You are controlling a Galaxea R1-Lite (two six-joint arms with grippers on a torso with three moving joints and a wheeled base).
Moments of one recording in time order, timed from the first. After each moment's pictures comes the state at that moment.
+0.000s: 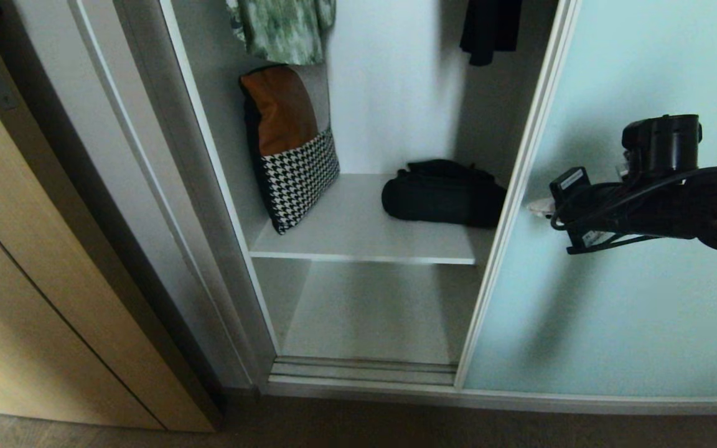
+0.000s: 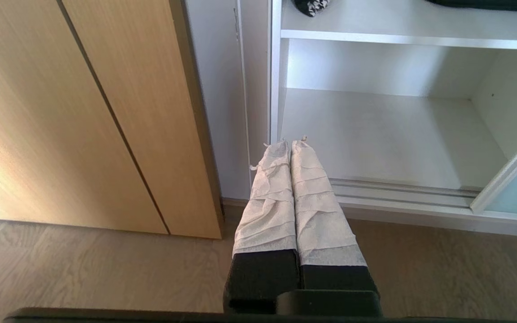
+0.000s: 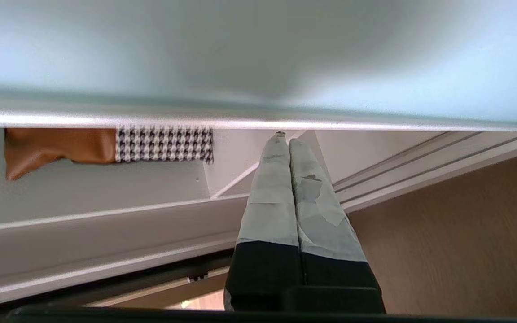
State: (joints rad) left arm 0.02 0.00 0.00 0.00 0.00 0.00; right arm 0.13 1.84 -1.34 -0.18 0.17 1.12
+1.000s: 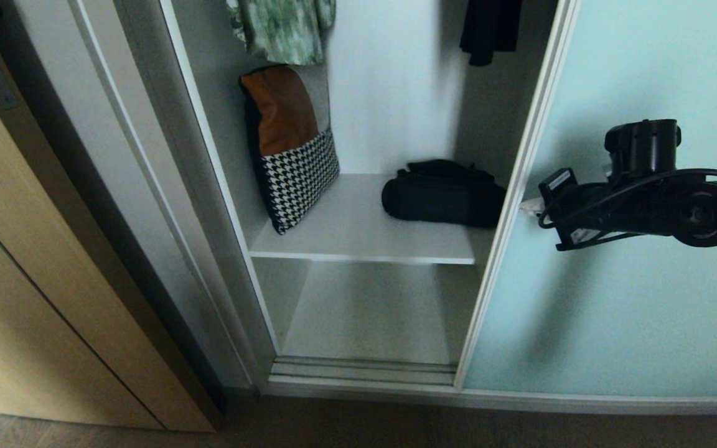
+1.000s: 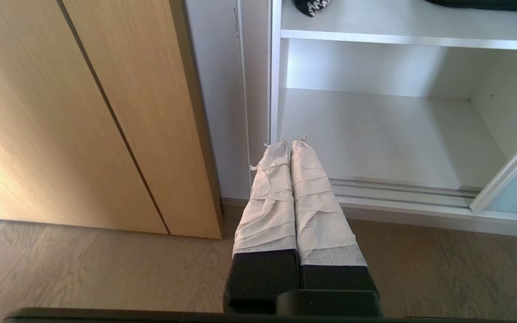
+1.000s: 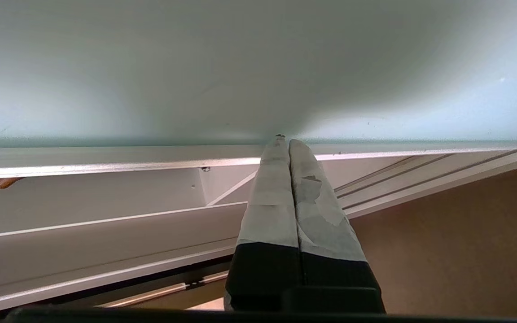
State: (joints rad) left arm 0.02 0.00 0.00 0.00 0.00 0.00; right arm 0.11 1.92 -1.40 -0.19 0.17 1.11
